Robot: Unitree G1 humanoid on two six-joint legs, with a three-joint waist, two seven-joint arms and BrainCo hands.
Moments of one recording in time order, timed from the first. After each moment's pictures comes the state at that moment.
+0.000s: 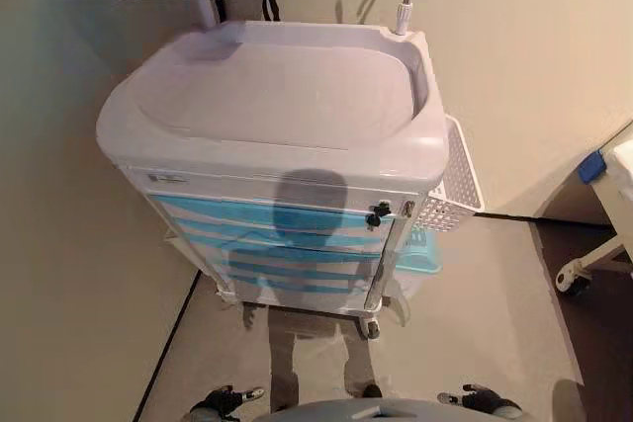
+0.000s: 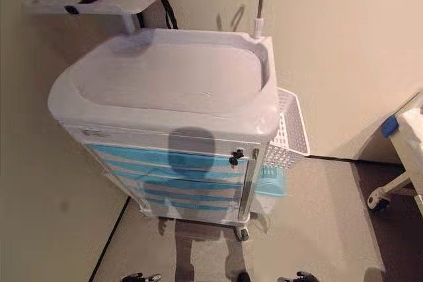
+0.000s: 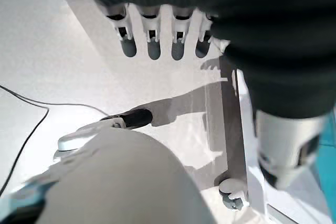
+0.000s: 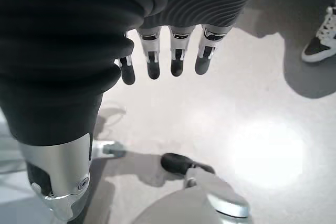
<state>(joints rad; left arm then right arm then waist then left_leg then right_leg) 0.00 0.21 -0.19 1.28 -0.09 0.03 0.04 0.00 -0.31 0.20 1.28 0.07 0.03 -0.03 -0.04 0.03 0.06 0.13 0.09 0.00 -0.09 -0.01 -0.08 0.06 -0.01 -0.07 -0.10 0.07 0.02</state>
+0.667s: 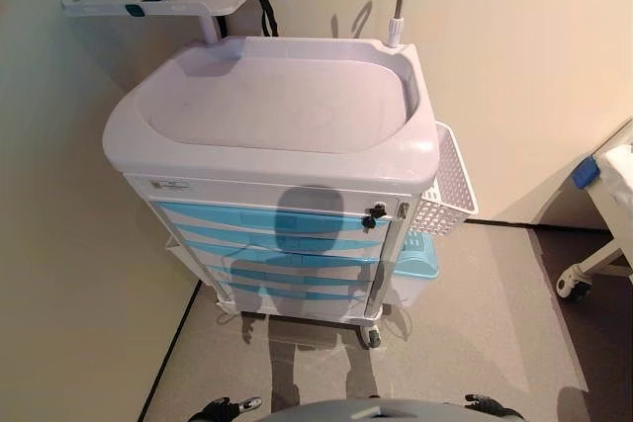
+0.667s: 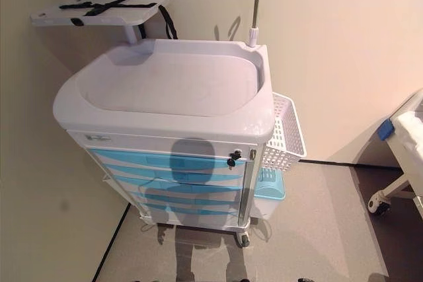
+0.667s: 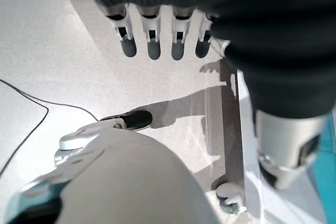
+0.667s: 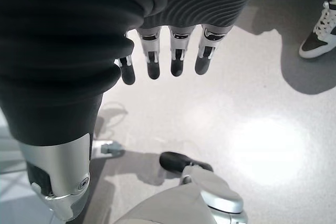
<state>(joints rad) 0.03 0.21 -0.13 1.28 -0.16 0.03 0.04 0.03 -0.31 0.20 1.28 0.07 0.03 -0.03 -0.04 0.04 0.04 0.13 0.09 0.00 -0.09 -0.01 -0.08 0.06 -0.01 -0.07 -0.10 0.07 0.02</state>
